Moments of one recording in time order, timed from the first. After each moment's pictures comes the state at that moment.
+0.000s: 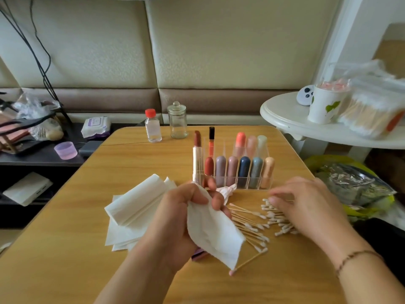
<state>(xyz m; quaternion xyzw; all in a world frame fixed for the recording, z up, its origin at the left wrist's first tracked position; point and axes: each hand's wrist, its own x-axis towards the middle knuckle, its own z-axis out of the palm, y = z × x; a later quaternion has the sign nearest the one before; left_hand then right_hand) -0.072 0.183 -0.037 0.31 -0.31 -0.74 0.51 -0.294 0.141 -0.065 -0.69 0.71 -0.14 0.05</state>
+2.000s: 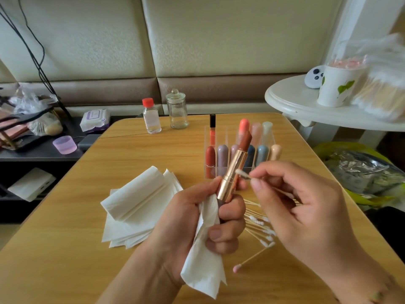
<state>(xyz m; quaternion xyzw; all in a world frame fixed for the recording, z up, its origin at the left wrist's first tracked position) -0.072 0.174 -0.057 0.15 -0.28 -0.88 0.35 -0.252 0.174 -0.059 -0.76 0.33 -0.55 0.08</state>
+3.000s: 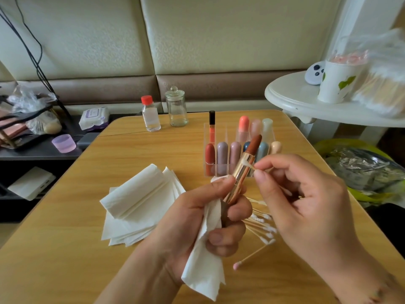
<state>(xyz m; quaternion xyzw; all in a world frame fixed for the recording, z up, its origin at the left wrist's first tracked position) -0.073 0.179 -0.056 0.17 -0.32 -0.87 0.33 -0.250 0.174 -0.060 -0.74 0.37 -0.56 0.07</state>
